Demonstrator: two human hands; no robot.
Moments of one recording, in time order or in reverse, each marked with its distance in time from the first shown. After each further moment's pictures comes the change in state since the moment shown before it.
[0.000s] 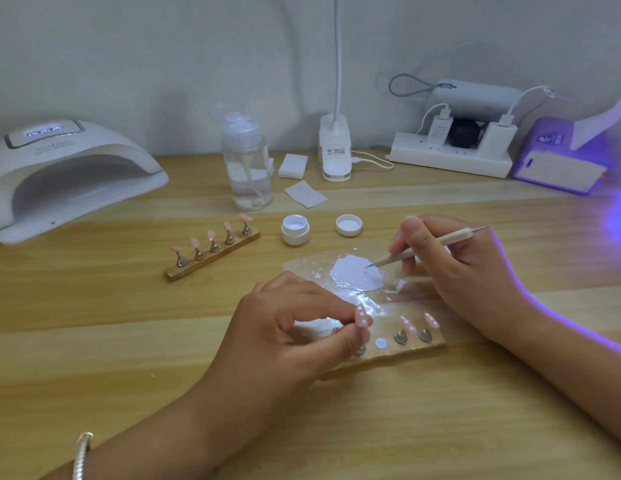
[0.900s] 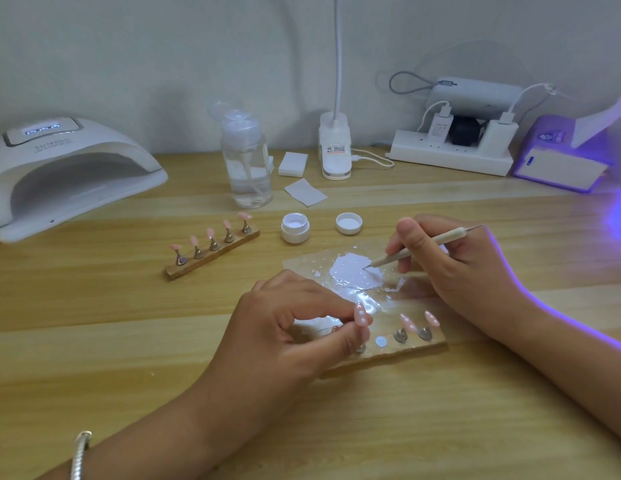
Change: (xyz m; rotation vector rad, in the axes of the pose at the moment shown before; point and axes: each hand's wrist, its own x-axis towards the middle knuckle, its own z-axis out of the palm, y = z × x) left_hand 0.001 0.000 0.000 -0.010 0.000 0.006; right_hand 0.001 -0.001 0.001 0.024 -0.026 0.072
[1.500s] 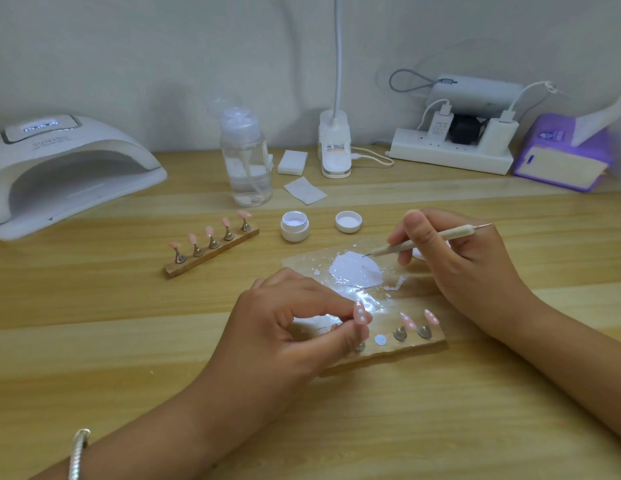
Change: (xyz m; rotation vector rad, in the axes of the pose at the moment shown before) left_hand 0.000 0.000 0.000 0.000 0.006 0.012; right_hand 0.000 0.000 0.000 -0.008 0.043 -0.081
